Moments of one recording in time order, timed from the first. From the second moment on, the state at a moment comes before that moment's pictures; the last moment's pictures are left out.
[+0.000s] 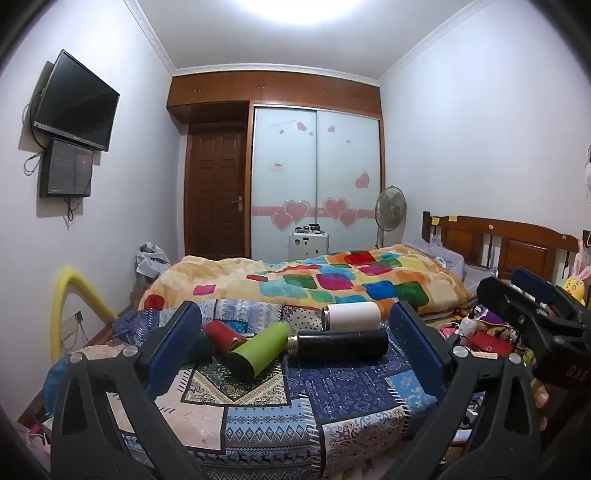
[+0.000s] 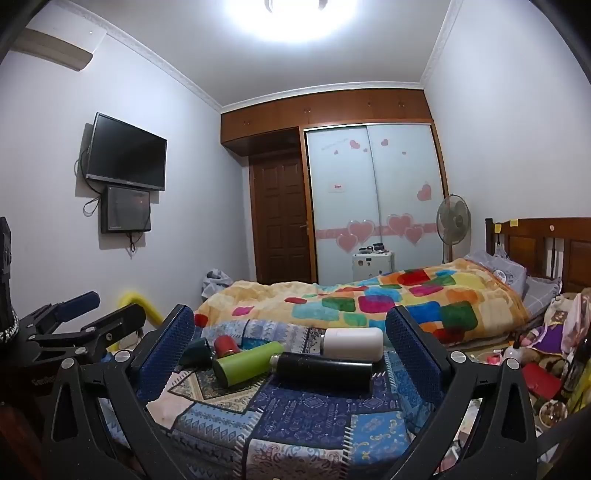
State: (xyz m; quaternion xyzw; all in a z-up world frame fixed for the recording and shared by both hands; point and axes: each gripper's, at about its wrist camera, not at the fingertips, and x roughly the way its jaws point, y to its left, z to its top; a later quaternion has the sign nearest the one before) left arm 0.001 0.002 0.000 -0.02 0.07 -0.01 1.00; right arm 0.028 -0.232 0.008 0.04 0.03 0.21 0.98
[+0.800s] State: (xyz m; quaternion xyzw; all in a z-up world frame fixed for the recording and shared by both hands) left arm 0.009 0.008 -0.012 -0.02 0.07 0.00 1.00; right arm 0.026 -0.229 0.008 0.04 0.03 0.21 0.98
